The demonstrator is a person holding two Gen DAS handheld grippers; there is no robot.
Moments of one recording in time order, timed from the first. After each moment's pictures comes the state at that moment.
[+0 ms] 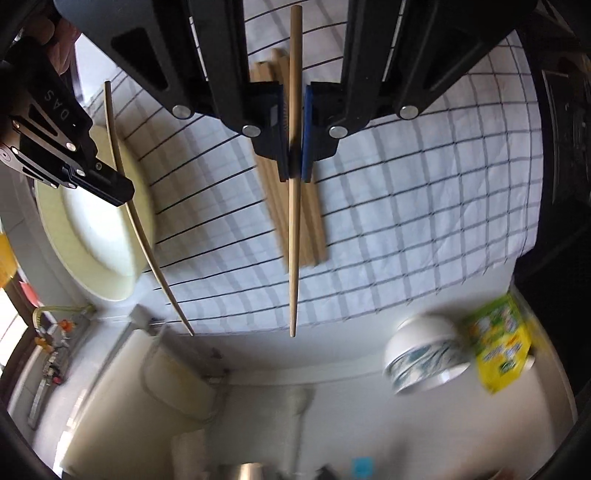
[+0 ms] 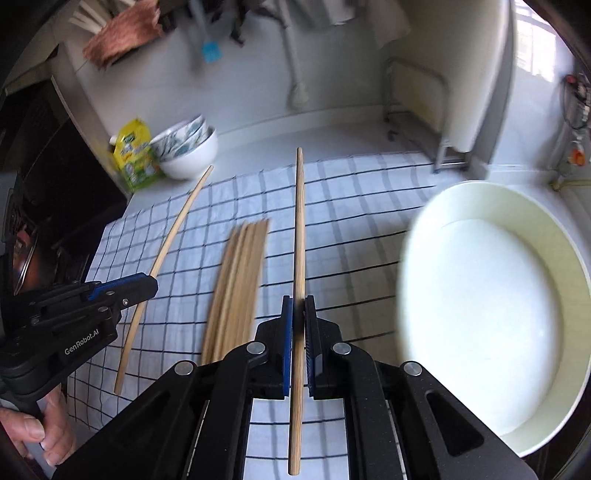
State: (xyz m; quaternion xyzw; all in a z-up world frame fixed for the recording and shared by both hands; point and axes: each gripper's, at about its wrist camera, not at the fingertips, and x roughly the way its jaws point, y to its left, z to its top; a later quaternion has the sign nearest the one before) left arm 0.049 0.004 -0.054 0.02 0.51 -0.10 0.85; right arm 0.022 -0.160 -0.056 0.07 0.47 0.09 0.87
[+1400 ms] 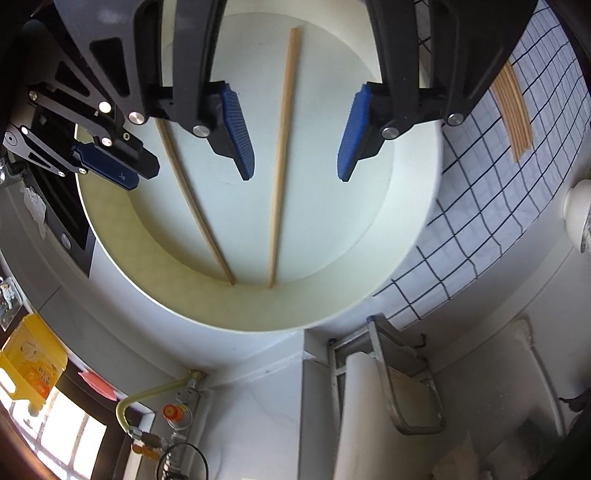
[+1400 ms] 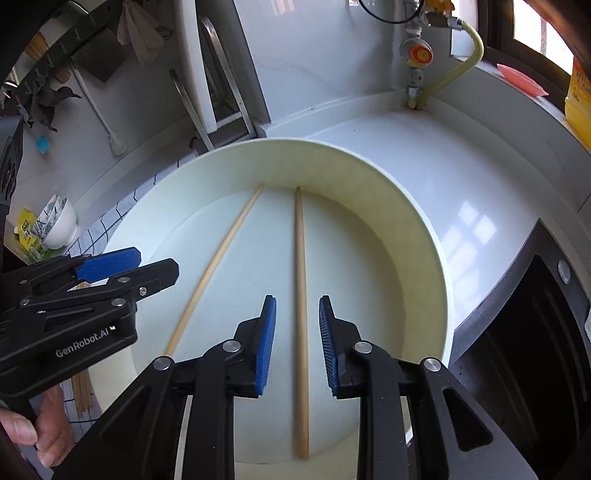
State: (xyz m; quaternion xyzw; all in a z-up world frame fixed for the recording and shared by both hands) left arm 0.087 -0.265 -0.085 0.13 0.51 -0.24 0.81; right arm 0.002 -0.391 -0.103 0.15 0.48 -0.06 0.86
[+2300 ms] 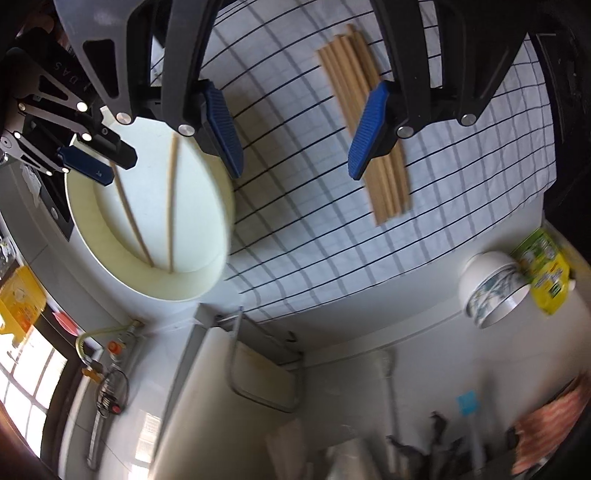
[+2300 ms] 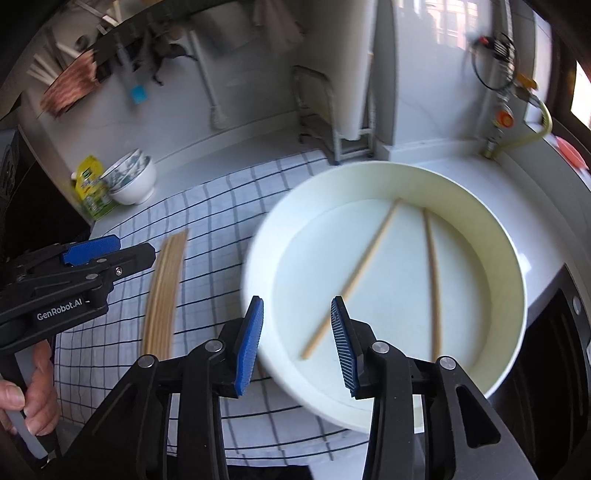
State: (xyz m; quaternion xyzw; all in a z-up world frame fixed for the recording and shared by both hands) left arm 0.049 -0.081 -0.025 0.07 0.48 -0.15 0.86; right arm -0.012 -0.249 -0.038 0.09 0.47 0.03 0.88
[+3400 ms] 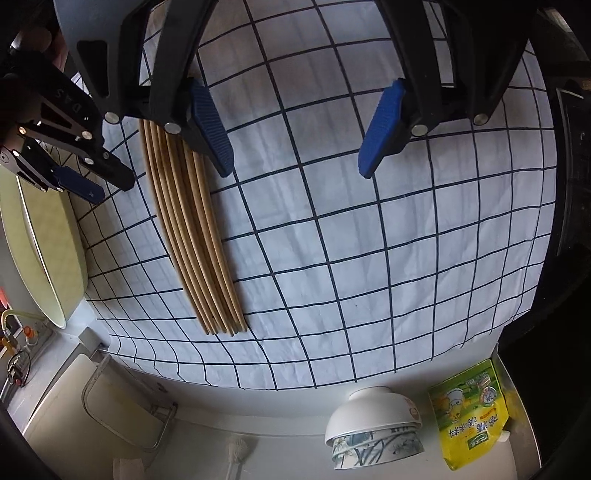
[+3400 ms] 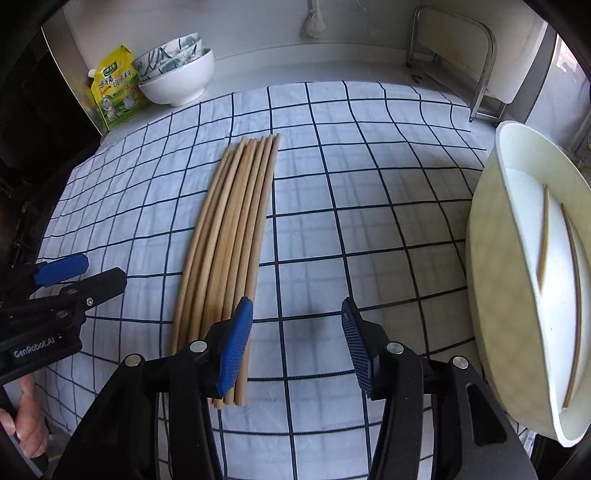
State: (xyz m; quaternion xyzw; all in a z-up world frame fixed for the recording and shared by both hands) left arm 0.044 0.083 -0.135 0.00 0.56 -0.06 0.83; right arm 0.037 -0.091 -0.146 0.02 0.55 0.08 0.83
